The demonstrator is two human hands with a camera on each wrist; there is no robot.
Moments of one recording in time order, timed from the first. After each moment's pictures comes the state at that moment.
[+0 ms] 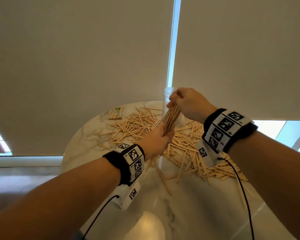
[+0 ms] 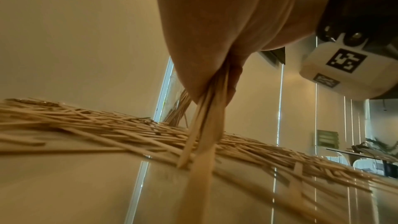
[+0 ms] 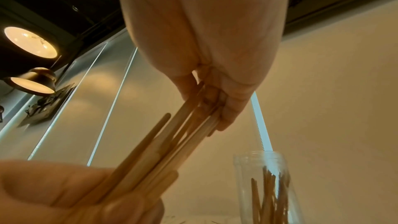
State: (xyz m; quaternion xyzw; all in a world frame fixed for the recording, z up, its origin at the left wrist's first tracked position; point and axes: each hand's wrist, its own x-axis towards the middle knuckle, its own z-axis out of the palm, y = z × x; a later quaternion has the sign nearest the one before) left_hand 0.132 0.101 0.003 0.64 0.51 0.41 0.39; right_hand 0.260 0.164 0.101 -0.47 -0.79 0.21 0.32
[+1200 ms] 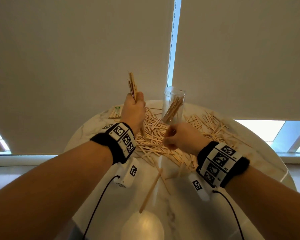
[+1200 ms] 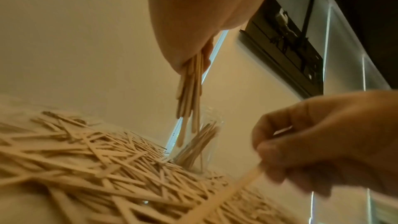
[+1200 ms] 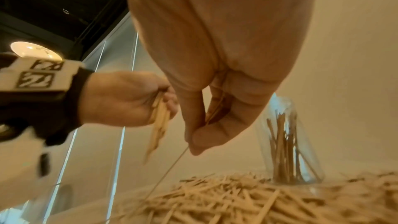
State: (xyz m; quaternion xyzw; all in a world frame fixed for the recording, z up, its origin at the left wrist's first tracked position) left_hand 0.084 0.133 0.043 0.44 0.50 0.68 0.31; right_hand 0.259 0.117 0.036 -0.51 -0.78 0.32 0.19
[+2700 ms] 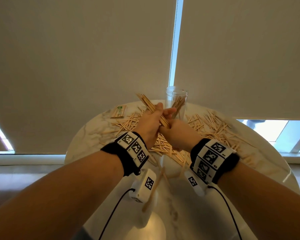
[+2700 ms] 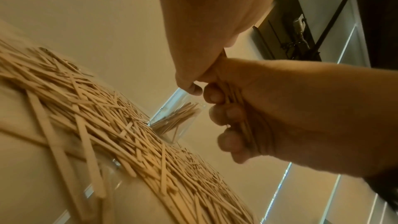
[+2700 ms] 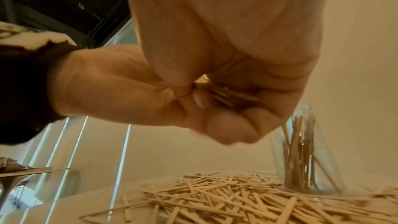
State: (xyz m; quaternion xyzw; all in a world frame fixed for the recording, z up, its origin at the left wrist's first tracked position) left_hand 0.126 0.109 0.036 0.35 0.41 0.66 0.52; right_hand 0.236 0.122 0.038 -0.50 -0.81 0.22 0.19
